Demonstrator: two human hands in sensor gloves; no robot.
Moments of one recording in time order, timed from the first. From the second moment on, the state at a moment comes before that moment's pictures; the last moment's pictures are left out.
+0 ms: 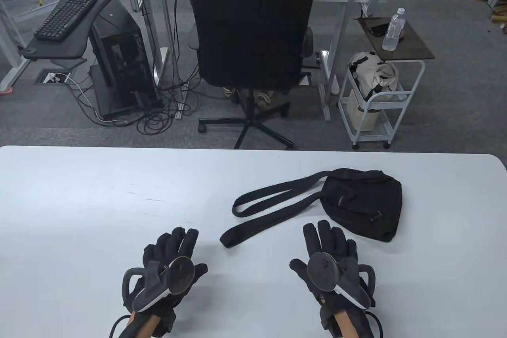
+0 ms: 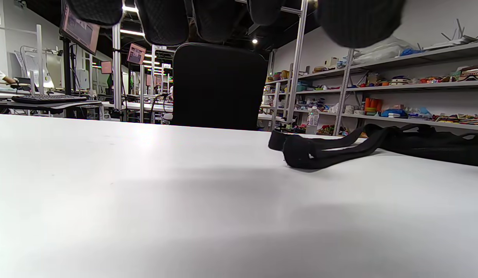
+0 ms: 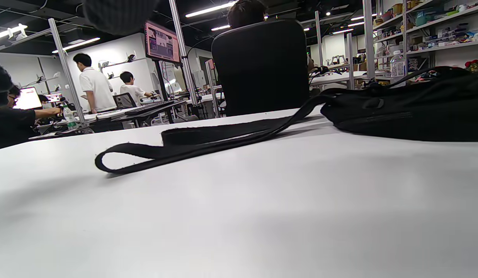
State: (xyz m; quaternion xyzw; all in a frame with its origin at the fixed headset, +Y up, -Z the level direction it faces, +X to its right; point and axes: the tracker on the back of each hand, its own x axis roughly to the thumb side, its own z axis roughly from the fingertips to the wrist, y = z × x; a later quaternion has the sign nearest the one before) left_hand -0.199 -0.726 -0.307 0.01 -0.07 0.02 1.00; right_hand 0.149 -0.701 -0.311 0.08 -0.03 0.99 0.08
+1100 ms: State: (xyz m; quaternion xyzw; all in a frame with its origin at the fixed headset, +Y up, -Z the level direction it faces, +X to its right) left_hand -0.200 -0.721 -0.301 0.02 -0.07 0.01 1.00; right_hand 0.229 -0.768 -0.466 -0.18 0.17 0.97 -0.03
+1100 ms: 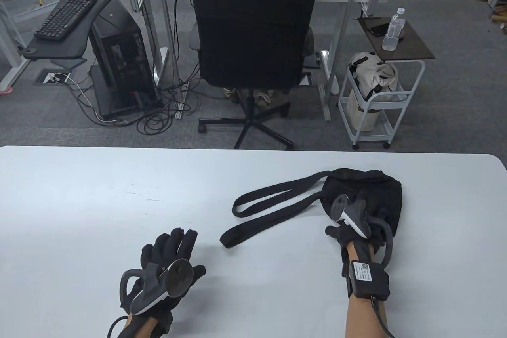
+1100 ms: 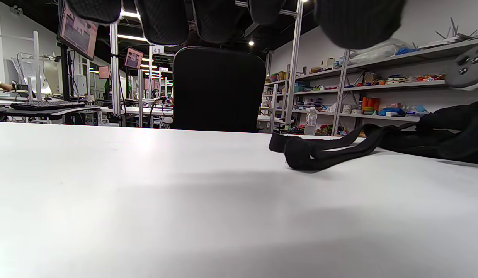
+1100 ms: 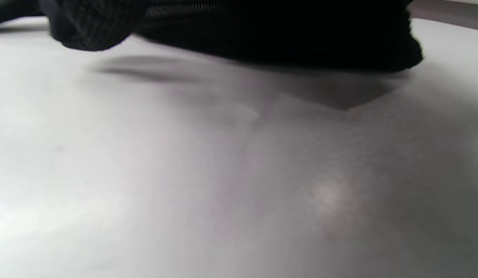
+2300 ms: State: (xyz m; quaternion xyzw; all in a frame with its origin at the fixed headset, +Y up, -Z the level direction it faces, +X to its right) left_hand -0.216 -0.729 -0.311 -0.01 -0.04 0.00 1.00; right_hand 0.220 -0.768 -0.498 -0.20 0.12 0.97 -0.12
